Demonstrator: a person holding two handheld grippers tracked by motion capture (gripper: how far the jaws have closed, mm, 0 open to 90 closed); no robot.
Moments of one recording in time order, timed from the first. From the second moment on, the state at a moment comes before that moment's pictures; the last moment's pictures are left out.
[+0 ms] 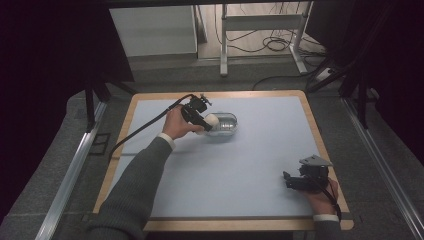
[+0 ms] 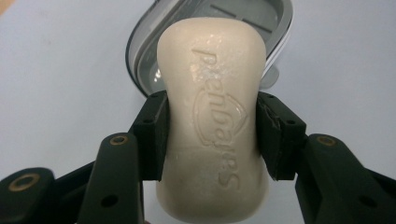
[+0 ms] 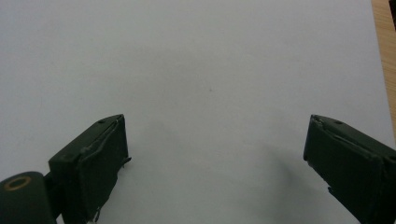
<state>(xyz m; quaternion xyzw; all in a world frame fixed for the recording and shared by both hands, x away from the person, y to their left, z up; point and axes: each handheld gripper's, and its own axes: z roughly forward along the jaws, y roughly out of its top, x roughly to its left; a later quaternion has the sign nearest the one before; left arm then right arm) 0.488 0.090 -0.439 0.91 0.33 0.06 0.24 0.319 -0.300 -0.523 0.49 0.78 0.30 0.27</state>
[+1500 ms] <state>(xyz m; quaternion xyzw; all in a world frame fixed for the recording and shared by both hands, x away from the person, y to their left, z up) 0.517 0.060 -0.453 0.92 0.26 0.03 0.29 0.320 -0.304 -0.526 0.49 0.78 0.29 0.27</state>
